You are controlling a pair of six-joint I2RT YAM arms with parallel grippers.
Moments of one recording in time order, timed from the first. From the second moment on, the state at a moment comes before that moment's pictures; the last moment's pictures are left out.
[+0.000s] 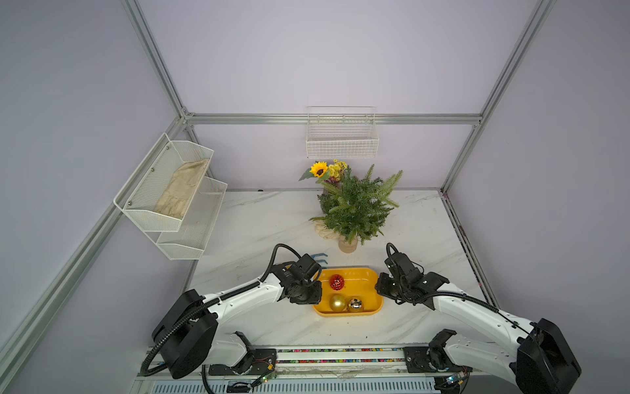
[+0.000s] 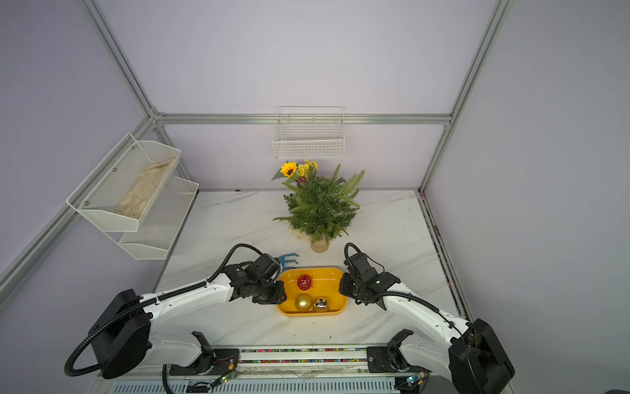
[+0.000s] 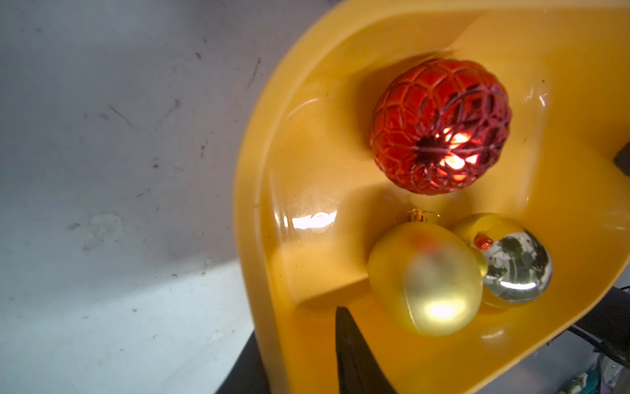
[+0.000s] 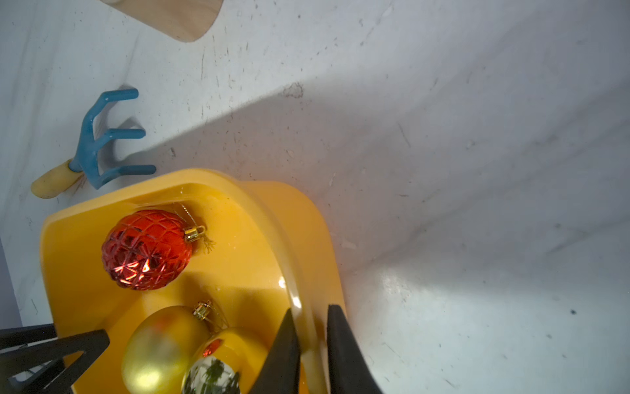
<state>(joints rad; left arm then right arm) -0.78 1.36 0.79 -0.61 0.17 -0.77 0.59 1.09 0.60 -0.53 -0.05 0.89</state>
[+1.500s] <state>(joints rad) -0.28 1.13 0.88 -0.90 0.13 -0.44 1.10 1.87 1.38 -0.83 0.37 0.79</state>
